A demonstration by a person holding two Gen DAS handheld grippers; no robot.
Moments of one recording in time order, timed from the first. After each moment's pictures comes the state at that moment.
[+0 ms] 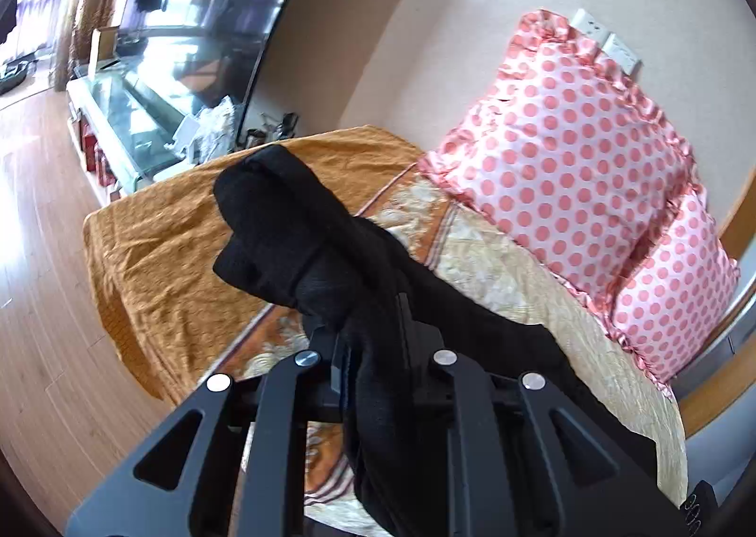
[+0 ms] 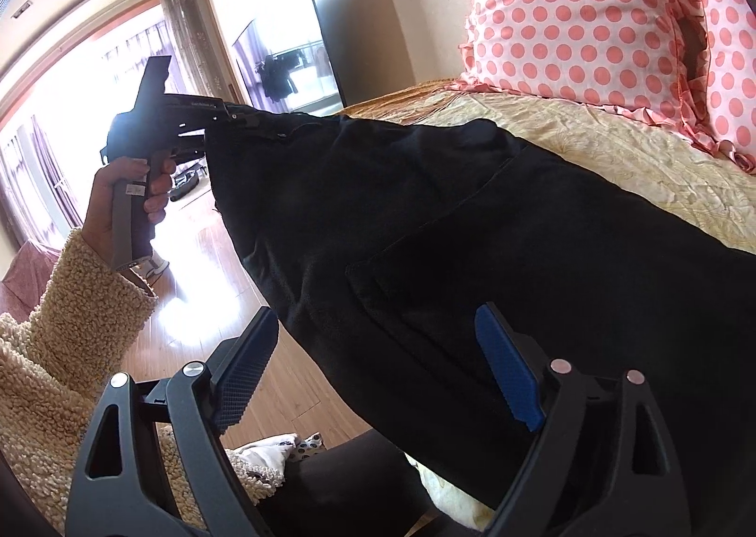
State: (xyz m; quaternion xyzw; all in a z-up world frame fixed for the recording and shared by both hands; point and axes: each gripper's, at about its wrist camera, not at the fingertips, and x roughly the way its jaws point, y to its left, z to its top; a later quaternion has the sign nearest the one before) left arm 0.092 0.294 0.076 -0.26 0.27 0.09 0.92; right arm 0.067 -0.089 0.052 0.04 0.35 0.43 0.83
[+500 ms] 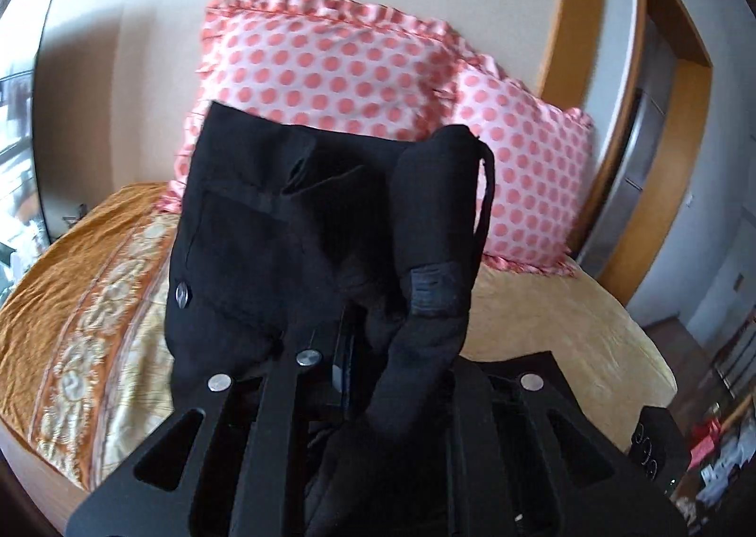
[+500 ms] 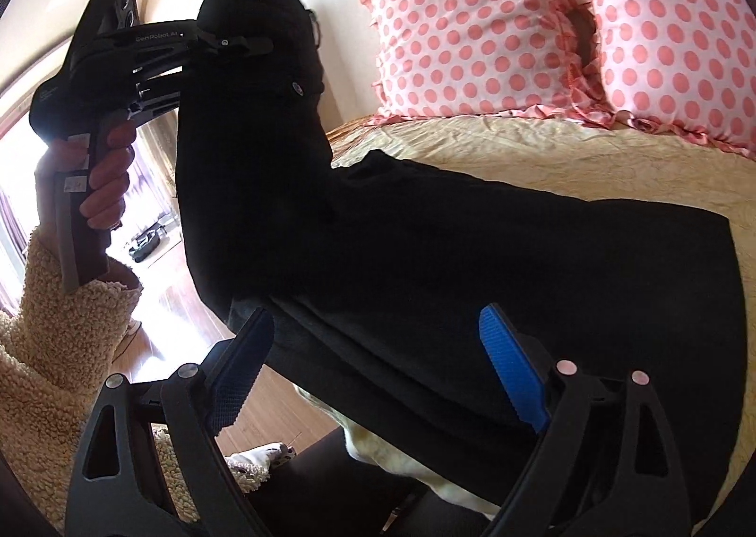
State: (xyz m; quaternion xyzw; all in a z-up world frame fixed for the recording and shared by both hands) left arm 0.126 0.045 0.138 -0.08 0.26 -0.16 0.95; right arm 0.059 -0.188 0.047 0.11 0.33 0.33 0.88
